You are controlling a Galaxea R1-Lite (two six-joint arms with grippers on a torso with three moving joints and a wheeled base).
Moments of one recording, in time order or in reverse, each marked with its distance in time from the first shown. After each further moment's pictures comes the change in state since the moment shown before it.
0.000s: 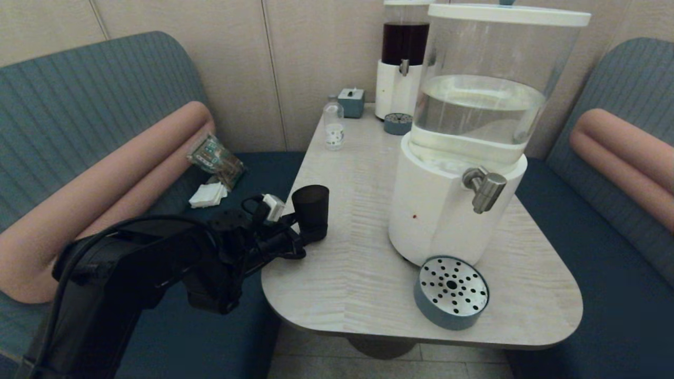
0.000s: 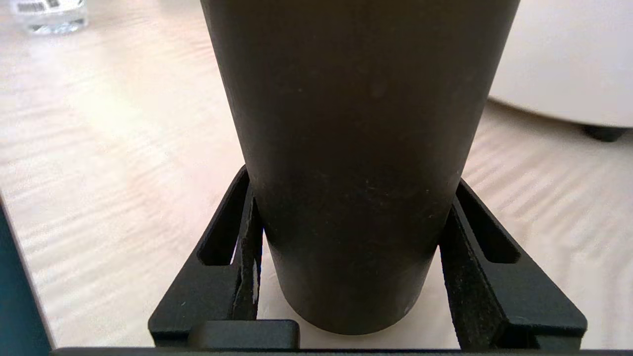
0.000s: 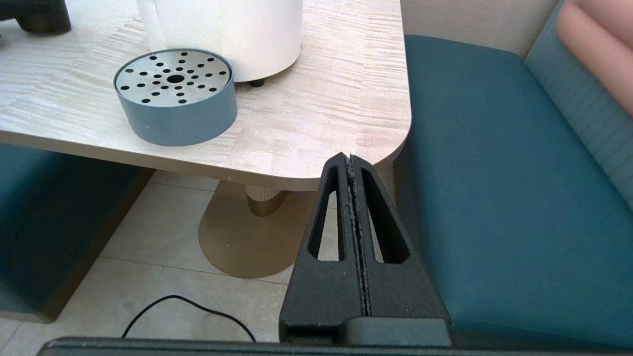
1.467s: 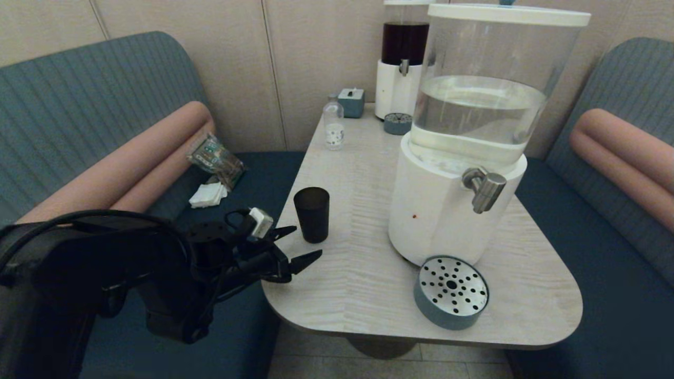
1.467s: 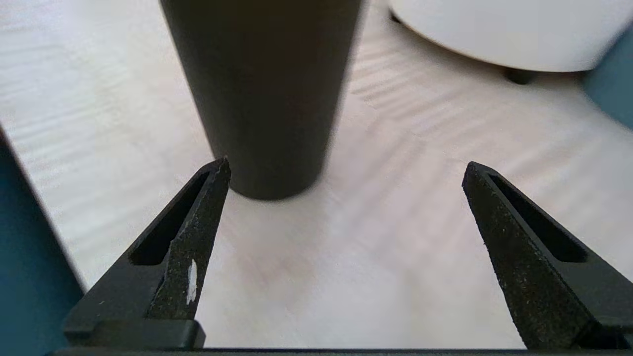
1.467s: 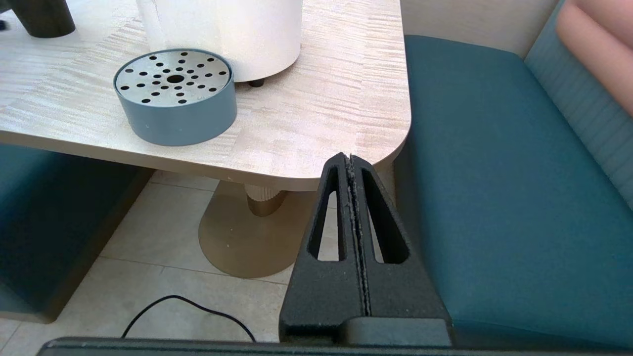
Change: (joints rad) left arm 0.001 -0.195 0.376 0.000 0.011 0.050; right arm 0.000 0.000 0.000 0.000 0.000 0.000
